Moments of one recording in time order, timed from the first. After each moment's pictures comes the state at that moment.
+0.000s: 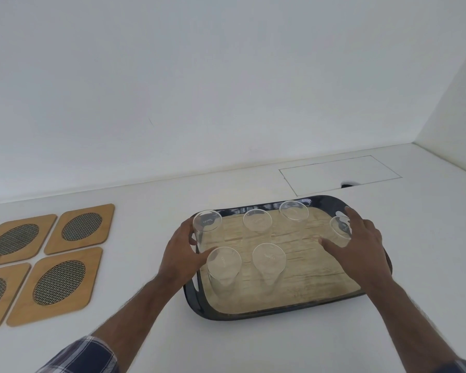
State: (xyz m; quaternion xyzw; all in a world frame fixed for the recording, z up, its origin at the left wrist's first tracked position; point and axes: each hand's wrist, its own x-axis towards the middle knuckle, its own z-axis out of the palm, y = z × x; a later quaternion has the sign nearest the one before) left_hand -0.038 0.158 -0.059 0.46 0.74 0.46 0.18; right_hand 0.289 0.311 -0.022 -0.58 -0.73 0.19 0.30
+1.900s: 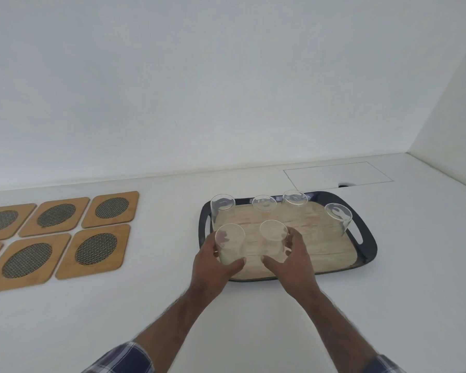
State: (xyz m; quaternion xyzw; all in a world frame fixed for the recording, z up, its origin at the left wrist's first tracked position) left_hand 0.050 0.085 -0.060 0.36 0.71 0.55 0.25; right_hand 0.219 0.179 -0.042 -0.45 -0.69 0.43 0.36
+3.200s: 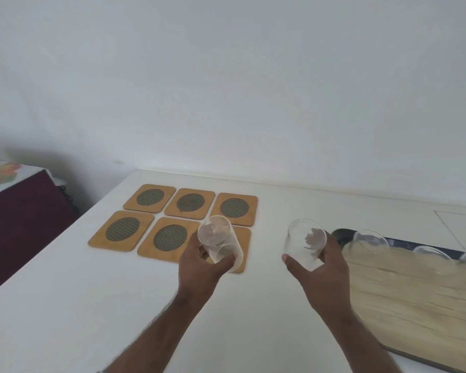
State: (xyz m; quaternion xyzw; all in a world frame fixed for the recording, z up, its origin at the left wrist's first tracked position) left_hand -0.143 -0.084 -0.015 0.22 0.72 0.65 0.07; right_hand 0.011 0.095 -0.012 -0.27 -0.73 0.48 0.42
